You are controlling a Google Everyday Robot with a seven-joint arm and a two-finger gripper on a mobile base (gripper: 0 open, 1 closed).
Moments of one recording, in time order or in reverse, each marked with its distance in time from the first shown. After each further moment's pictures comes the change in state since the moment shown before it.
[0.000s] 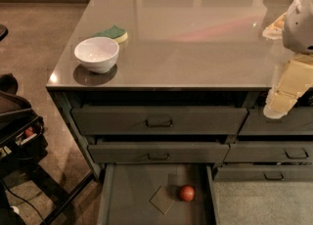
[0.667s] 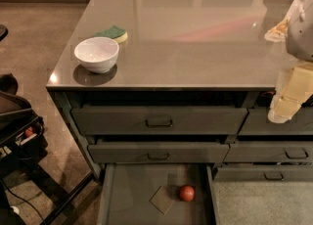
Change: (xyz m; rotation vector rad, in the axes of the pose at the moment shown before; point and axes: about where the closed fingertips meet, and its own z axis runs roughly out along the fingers) arm 0.007 0.001 0.005 0.019 0.004 -0.032
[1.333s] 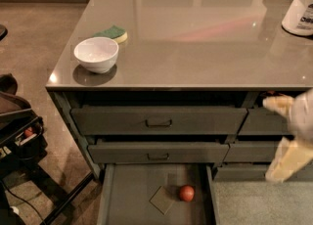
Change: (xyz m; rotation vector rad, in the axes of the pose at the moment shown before) arm 0.074 0.060 0.120 -0.084 -0.200 0.061
